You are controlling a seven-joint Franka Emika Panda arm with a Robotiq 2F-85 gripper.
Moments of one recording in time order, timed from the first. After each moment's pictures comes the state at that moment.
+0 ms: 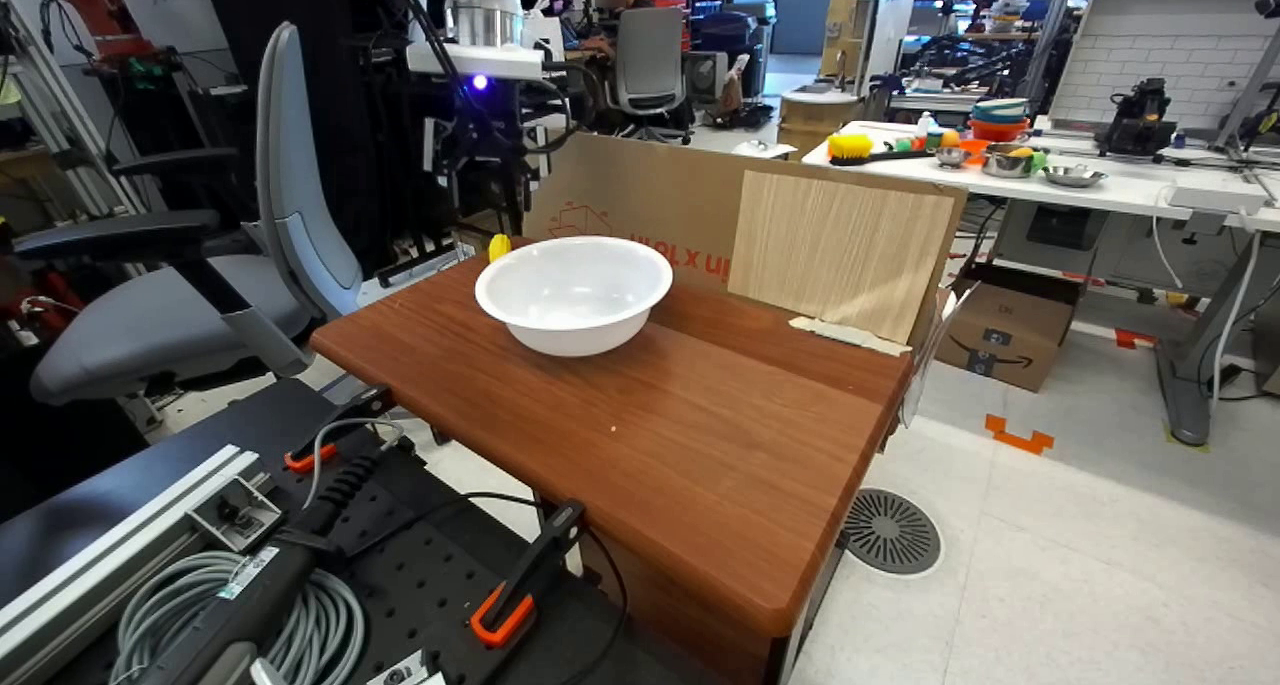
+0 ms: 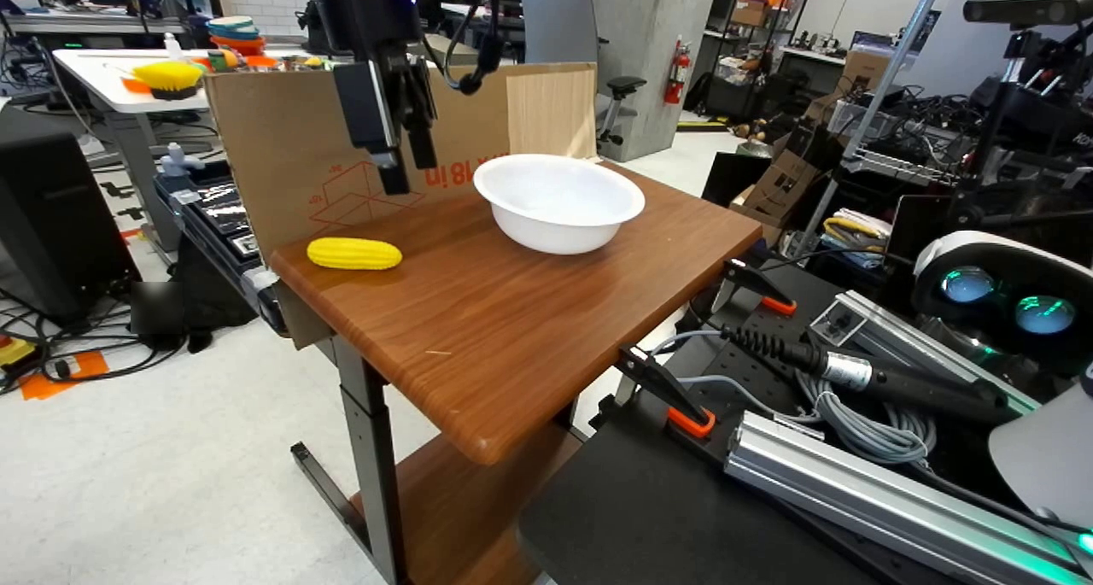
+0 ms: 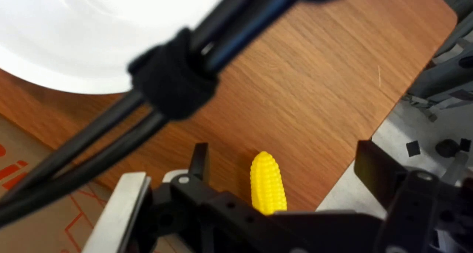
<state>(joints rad) 0.21 0.65 0.18 -1.57 -0.12 1.93 -0.30</state>
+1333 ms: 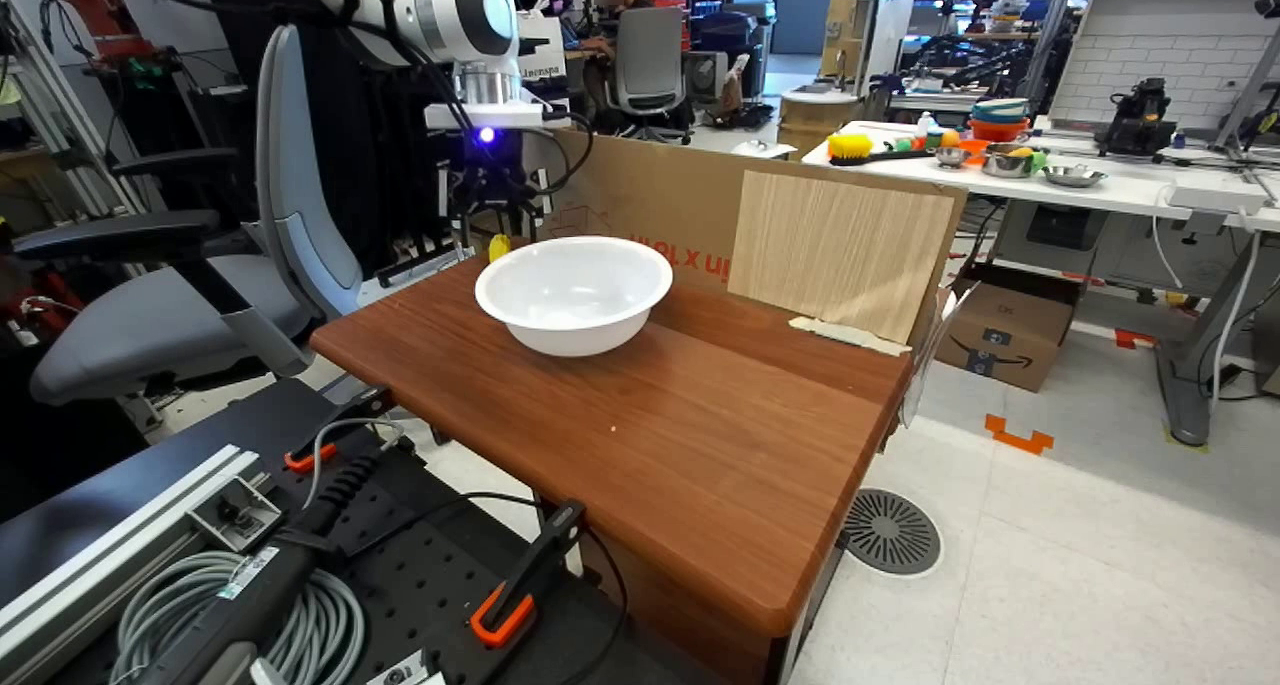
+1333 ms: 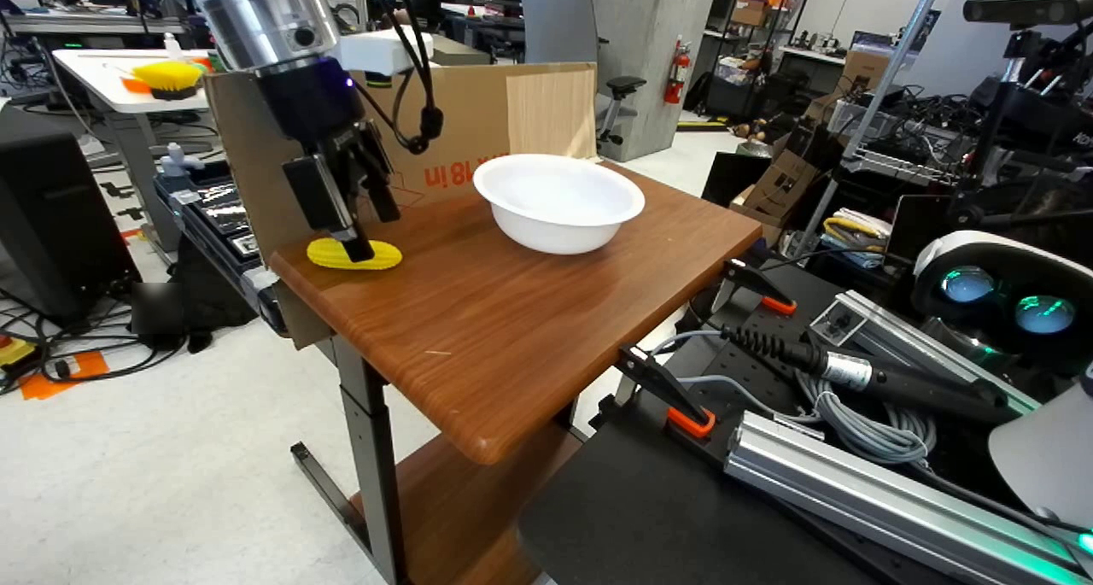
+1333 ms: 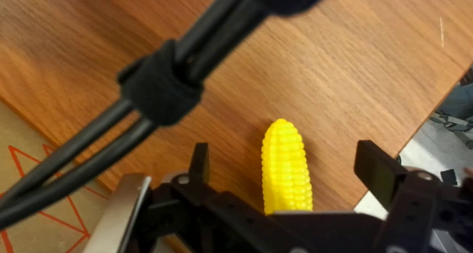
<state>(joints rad) 0.31 0.93 0.15 -1.25 -0.22 1.82 -0.26</state>
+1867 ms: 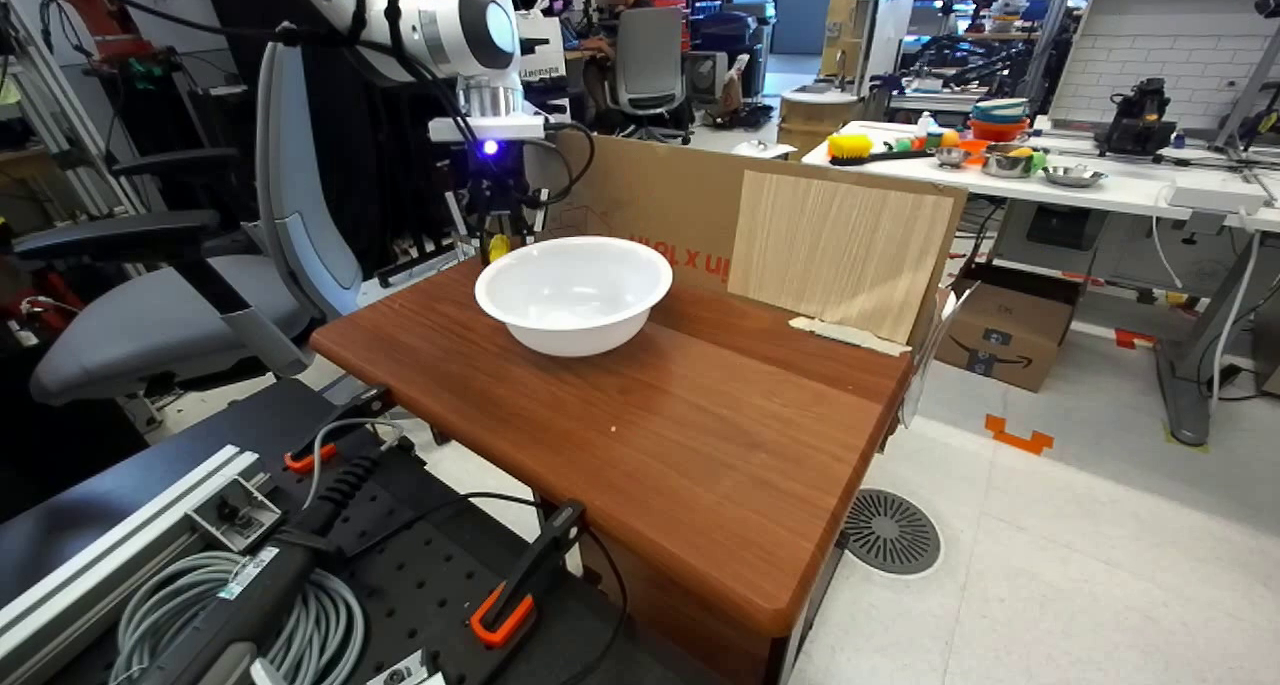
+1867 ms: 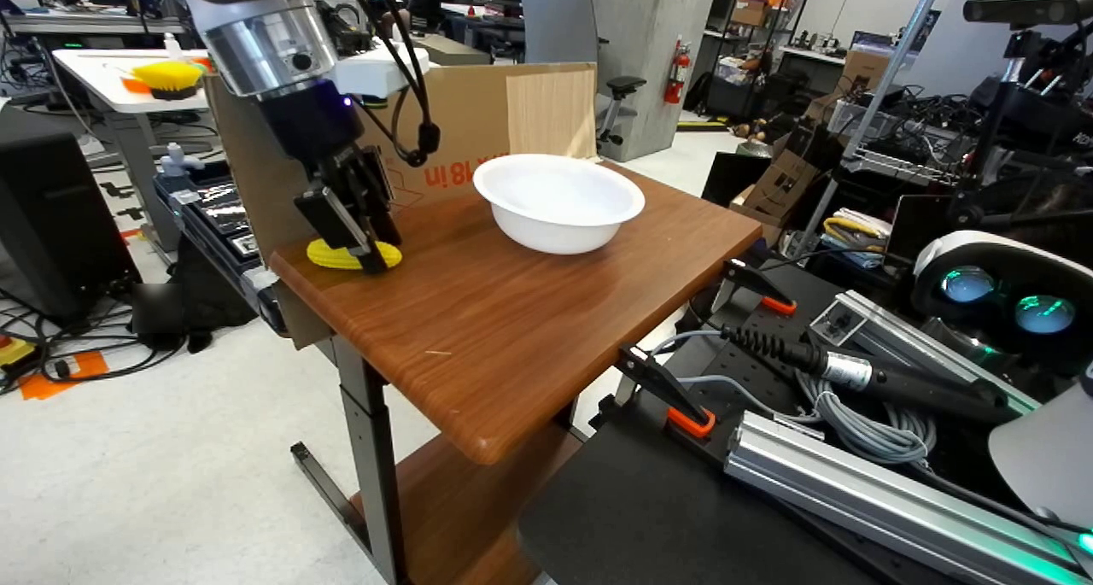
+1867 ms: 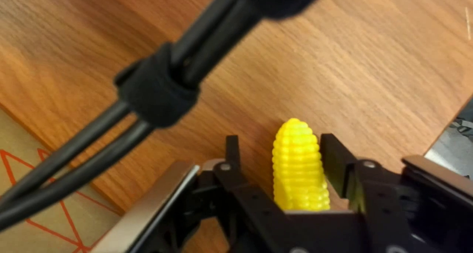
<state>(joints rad) 0.33 0.98 0.14 -1.19 -0.23 1.80 -0.24</state>
